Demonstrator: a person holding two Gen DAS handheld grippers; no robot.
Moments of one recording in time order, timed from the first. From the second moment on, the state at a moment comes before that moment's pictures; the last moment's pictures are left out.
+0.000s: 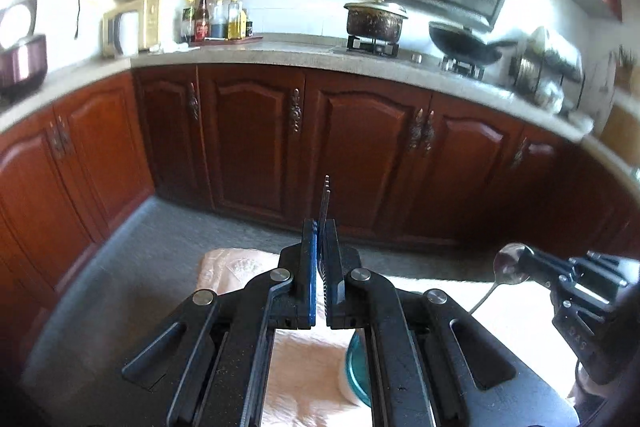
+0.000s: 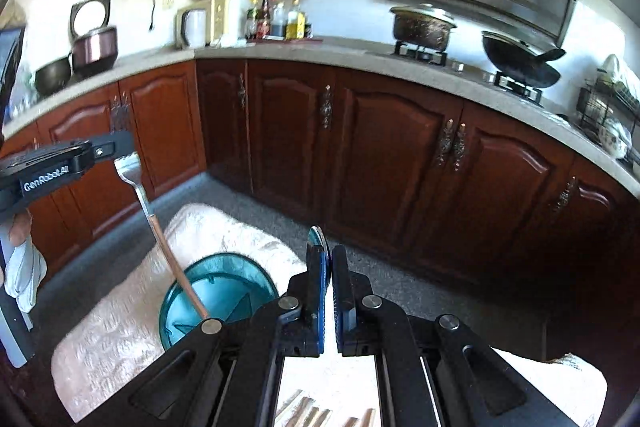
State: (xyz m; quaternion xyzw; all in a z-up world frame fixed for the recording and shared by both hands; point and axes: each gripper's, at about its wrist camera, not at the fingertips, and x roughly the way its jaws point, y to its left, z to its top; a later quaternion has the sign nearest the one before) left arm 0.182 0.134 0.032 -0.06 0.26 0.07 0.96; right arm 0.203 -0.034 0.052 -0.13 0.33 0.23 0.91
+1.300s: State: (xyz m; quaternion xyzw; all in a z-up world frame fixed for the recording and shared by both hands) left arm 0.130 0.119 -0.004 -0.13 0.34 0.02 0.93; right arm 0.143 -0.085 0.023 0.02 0.41 0.27 0.87
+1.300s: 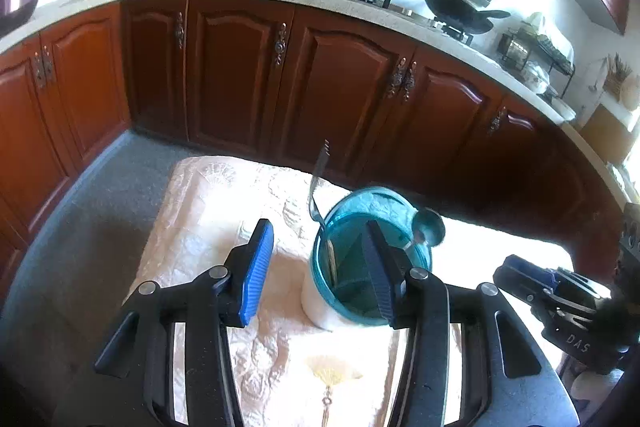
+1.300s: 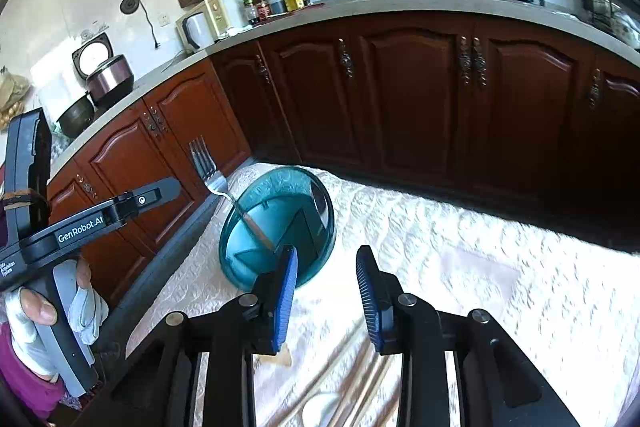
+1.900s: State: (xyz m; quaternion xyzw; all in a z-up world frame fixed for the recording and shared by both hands) left arm 0.064 0.058 -0.018 -0.08 0.35 -0.01 0.93; right arm 0.065 -0.133 0.019 0.04 0.42 0.22 0.88
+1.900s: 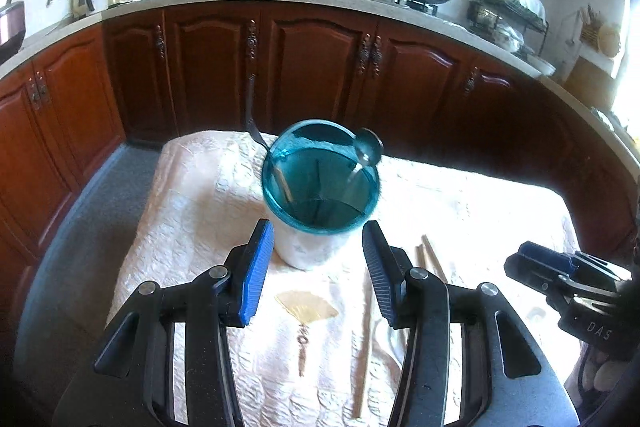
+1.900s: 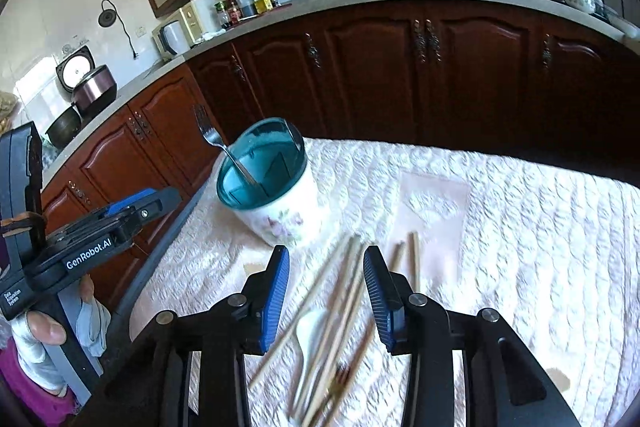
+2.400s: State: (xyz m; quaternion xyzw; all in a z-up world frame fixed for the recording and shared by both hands) left arm 0.047 0.057 -0.058 -0.10 0.40 -0.03 0.91; right arm 0.033 -0.161 -0.042 0.06 0.49 0.22 0.84
